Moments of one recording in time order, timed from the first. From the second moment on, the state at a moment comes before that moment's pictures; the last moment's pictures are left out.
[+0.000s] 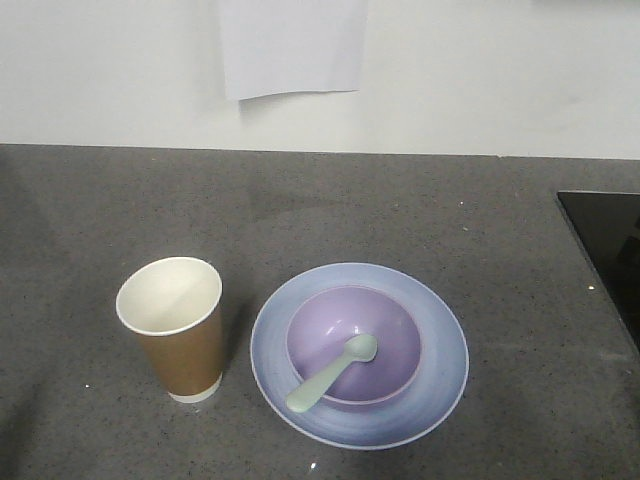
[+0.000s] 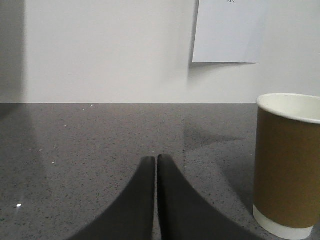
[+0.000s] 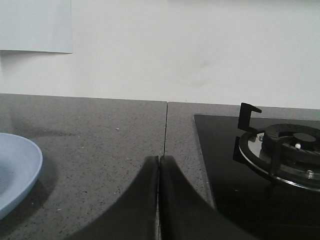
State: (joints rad) left arm -0.09 -0.01 0.02 -0.01 0.08 -0.12; right arm -0.01 -0.01 0.03 -0.19 0.09 0.08
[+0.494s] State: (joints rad) left arm -0.09 -0.01 0.02 -0.01 0.08 -0.12; right arm -0.01 -0.01 0.03 -0.19 0.09 0.08
